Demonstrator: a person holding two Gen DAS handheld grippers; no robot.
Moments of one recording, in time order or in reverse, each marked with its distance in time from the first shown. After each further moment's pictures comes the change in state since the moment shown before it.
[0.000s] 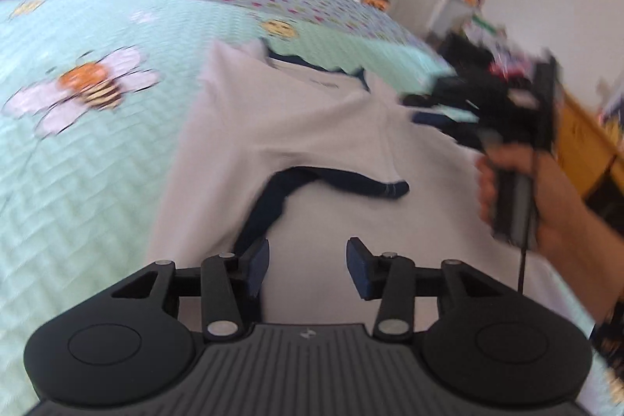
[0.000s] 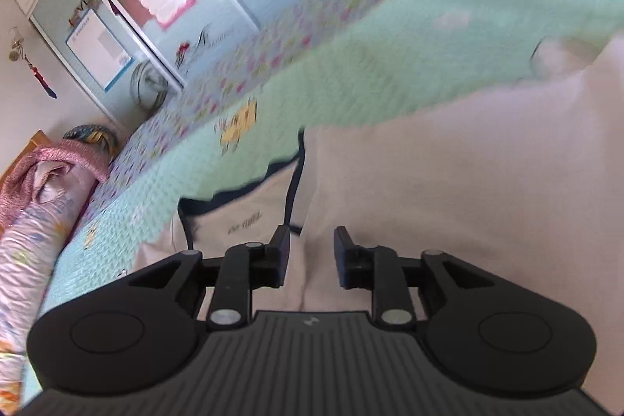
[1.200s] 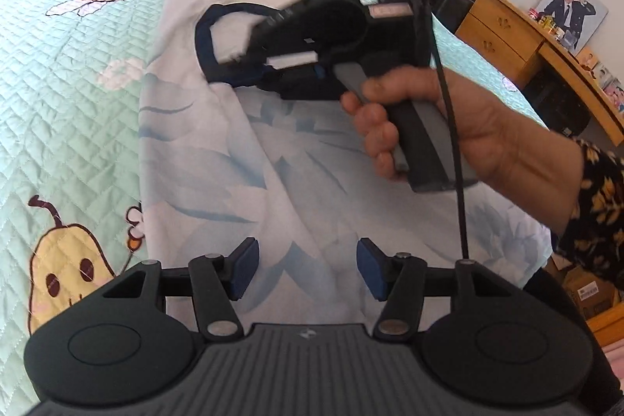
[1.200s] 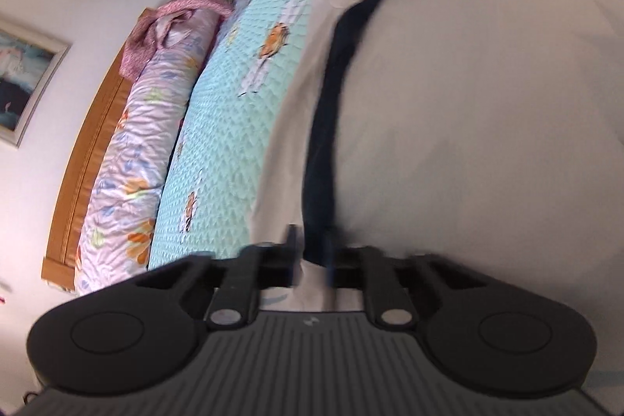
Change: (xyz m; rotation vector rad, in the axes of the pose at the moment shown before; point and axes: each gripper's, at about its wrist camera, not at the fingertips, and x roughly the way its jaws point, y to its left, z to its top) left arm -0.172 -0.032 -0.164 0.203 0.221 -0.109; right arm -0.105 0.084 -0.210 0.143 0.504 0.361
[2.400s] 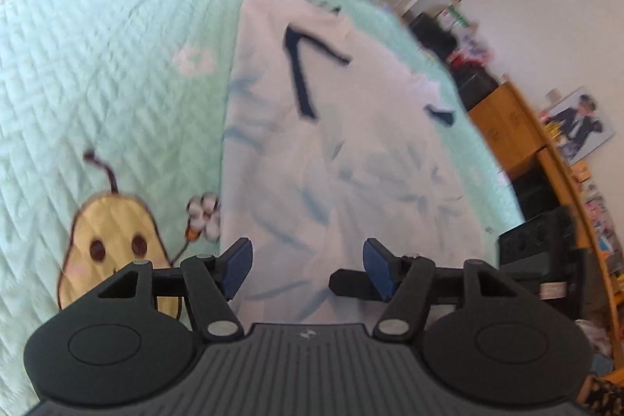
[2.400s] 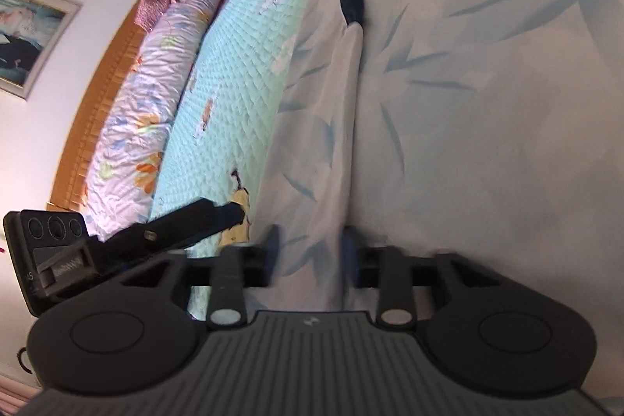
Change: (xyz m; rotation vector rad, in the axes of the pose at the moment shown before) left arm -0.032 0.063 0.002 -0.334 -0.055 -0.077; right arm -0.075 0.028 -0.139 -0.048 0.096 -0.029
